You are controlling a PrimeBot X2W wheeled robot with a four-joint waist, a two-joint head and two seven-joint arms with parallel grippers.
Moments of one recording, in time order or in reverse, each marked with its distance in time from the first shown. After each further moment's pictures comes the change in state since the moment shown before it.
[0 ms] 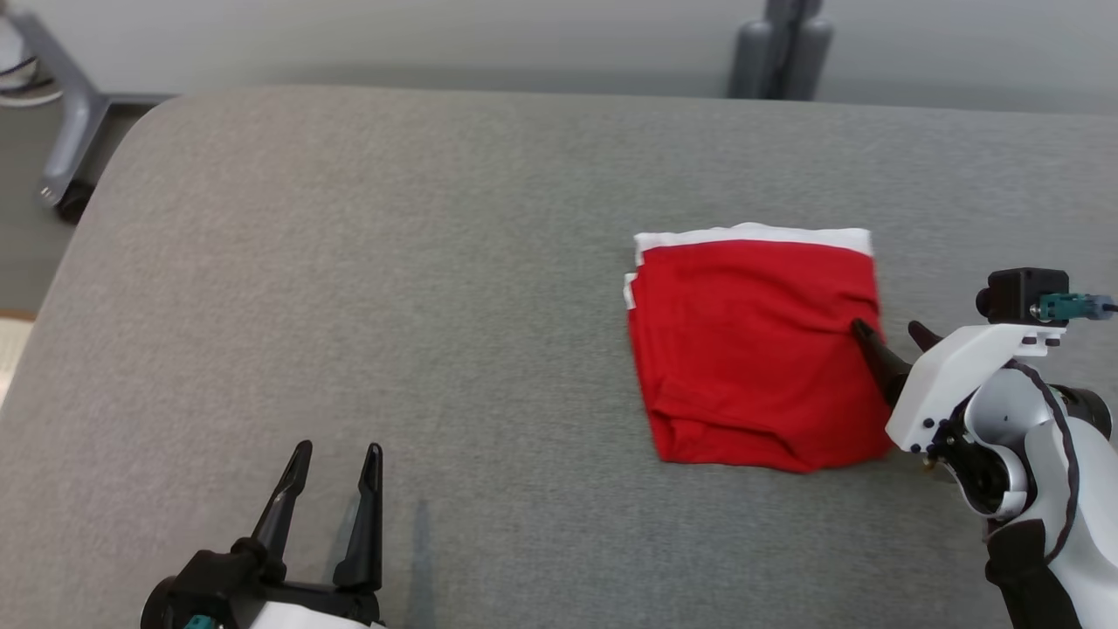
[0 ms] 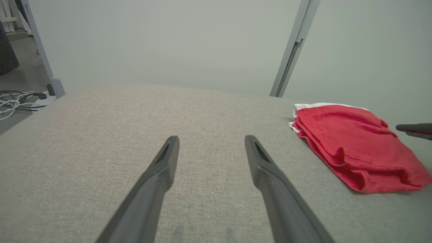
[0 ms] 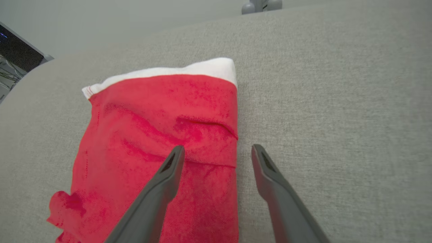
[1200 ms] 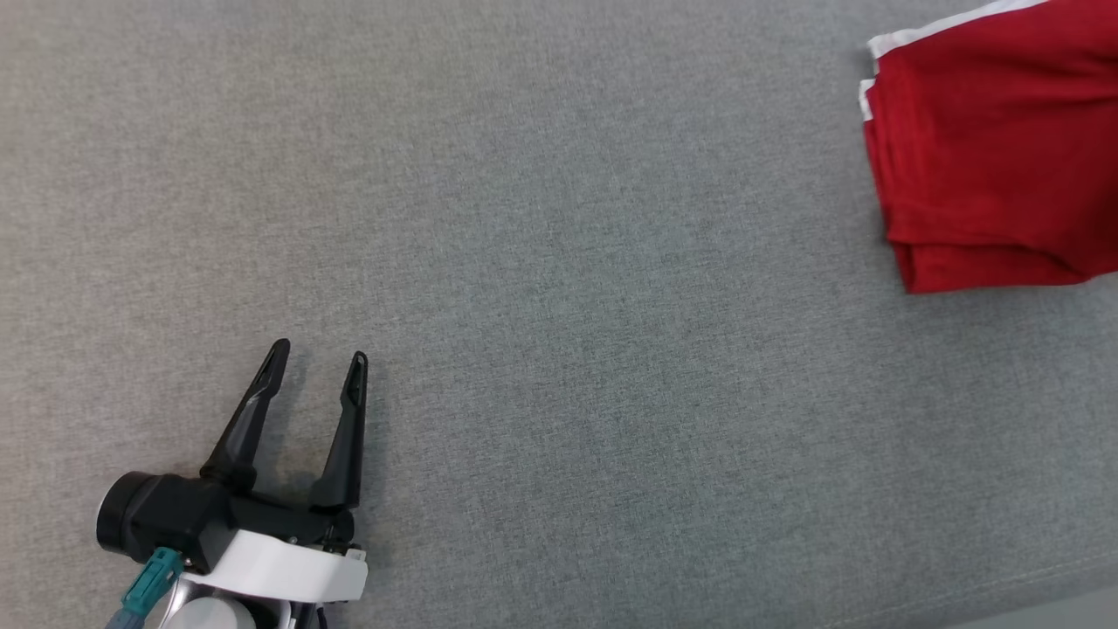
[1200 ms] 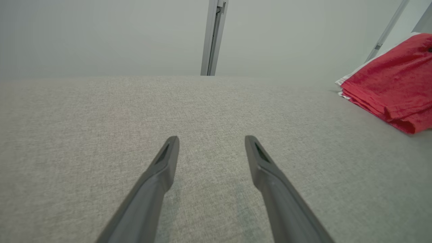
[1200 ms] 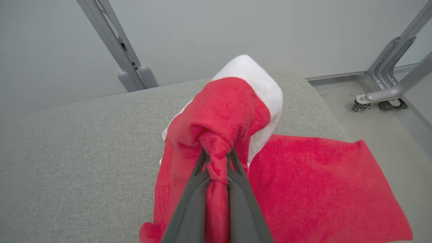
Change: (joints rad) left arm -0.134 0.054 0.011 -0.062 0.054 -0.045 0.000; right arm -0.266 -0.240 -0.132 -0.172 0.078 0.000 0.180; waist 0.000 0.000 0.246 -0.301
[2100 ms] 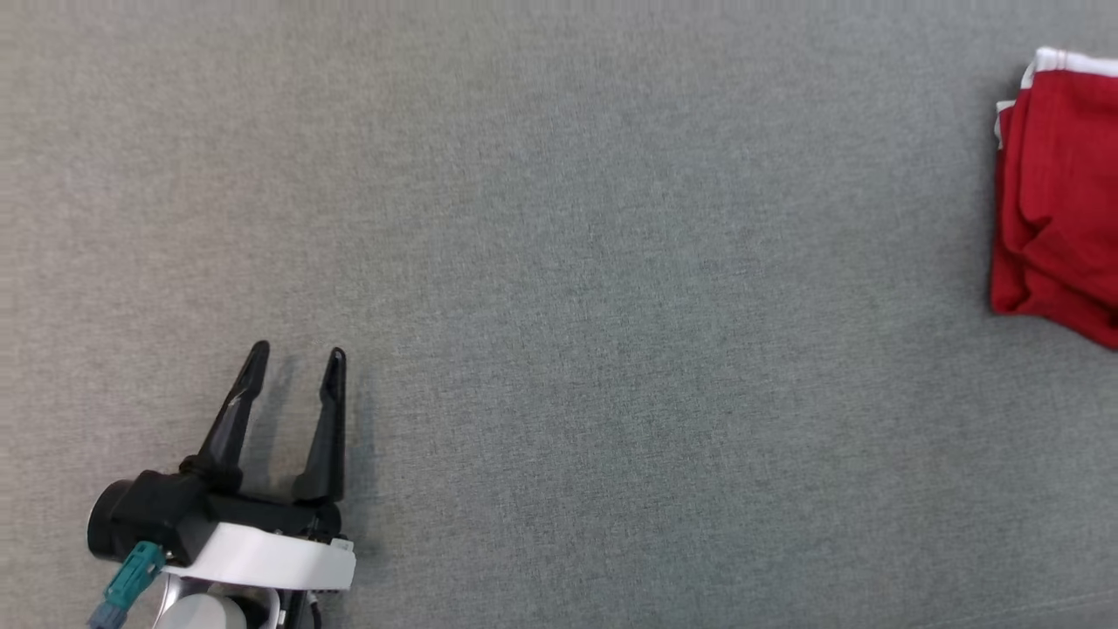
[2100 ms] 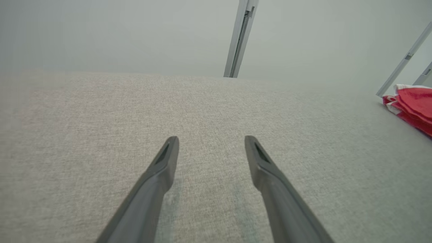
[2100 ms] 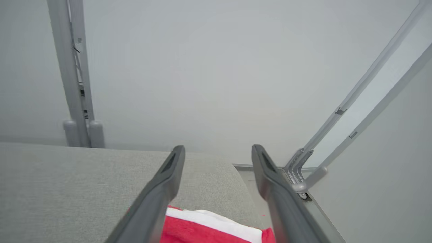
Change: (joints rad) left arm -0.017 -0.020 0.041 0.047 -0.028 -0.009 -0.002; right arm 0.052 -0.068 -0.137 -0.108 -0.368 0.000 -0.278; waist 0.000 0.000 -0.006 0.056
